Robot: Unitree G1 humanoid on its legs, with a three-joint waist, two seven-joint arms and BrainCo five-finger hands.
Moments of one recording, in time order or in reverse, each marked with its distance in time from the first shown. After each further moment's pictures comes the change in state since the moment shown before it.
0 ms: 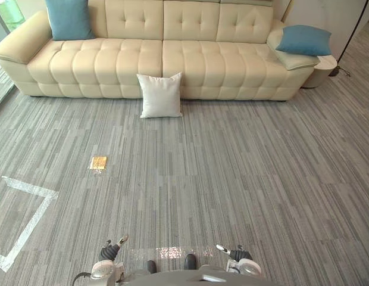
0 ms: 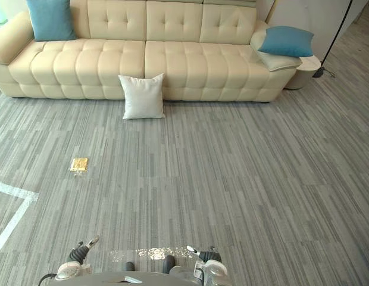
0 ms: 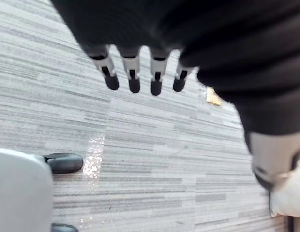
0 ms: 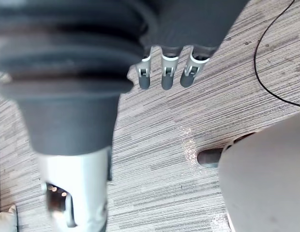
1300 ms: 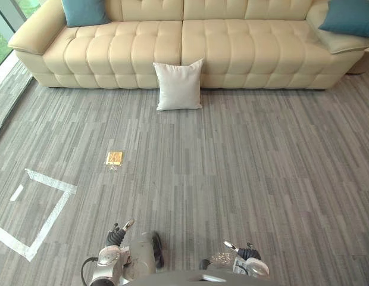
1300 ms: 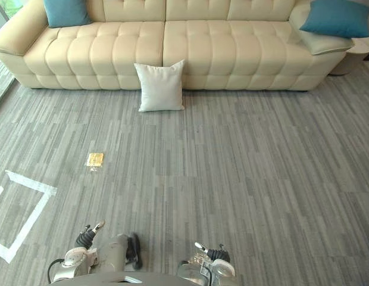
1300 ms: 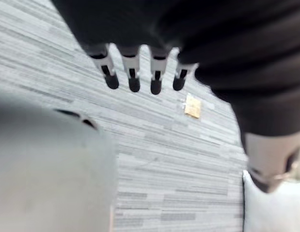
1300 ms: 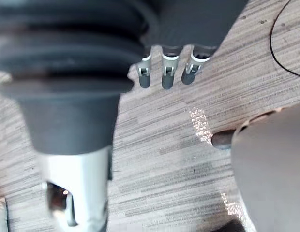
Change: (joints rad) left arm -0.043 -0.060 0.031 -0.111 -0.031 -0.011 -0.028; right arm 0.024 -0.006 -0.030 -0.090 0.021 0.000 -0.004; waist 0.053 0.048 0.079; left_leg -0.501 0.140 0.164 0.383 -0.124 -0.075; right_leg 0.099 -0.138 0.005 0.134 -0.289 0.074
